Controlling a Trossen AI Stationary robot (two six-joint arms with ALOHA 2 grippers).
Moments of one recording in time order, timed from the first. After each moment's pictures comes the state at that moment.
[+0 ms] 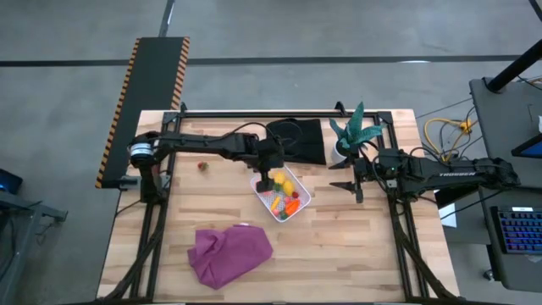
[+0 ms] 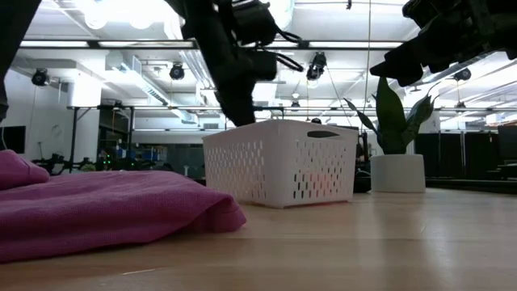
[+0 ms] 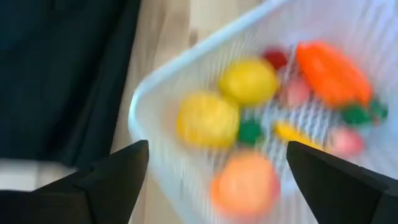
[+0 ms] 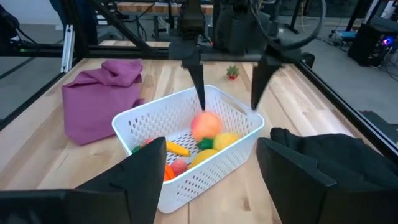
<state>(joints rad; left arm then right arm) 0.17 1.82 1.43 -0.66 0.05 0.10 -0.08 0.60 0.34 0.00 -0.08 -0.05</state>
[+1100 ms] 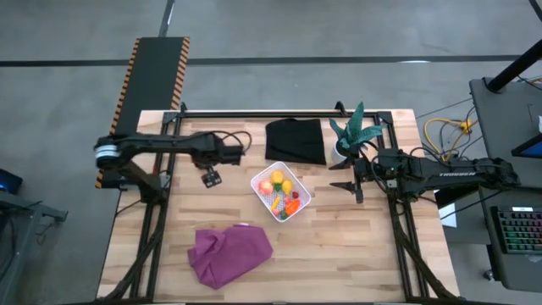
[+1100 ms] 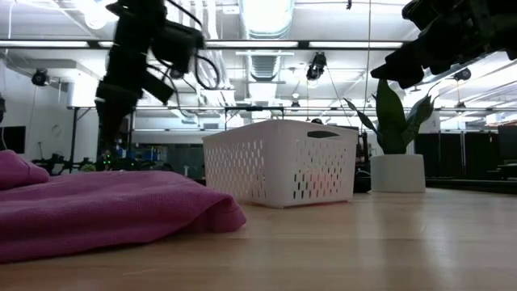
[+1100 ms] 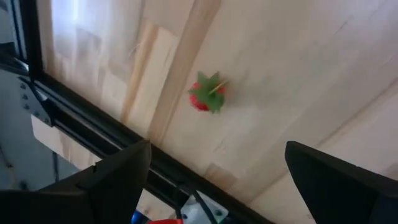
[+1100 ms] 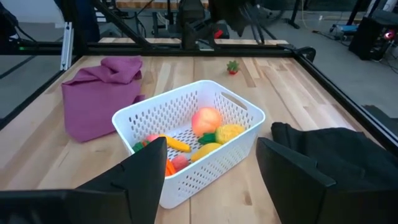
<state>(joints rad) 0.22 1.53 1.12 -1.37 -0.33 -0.31 -0.08 0.60 0.34 -0.01 -0.08 -0.04</state>
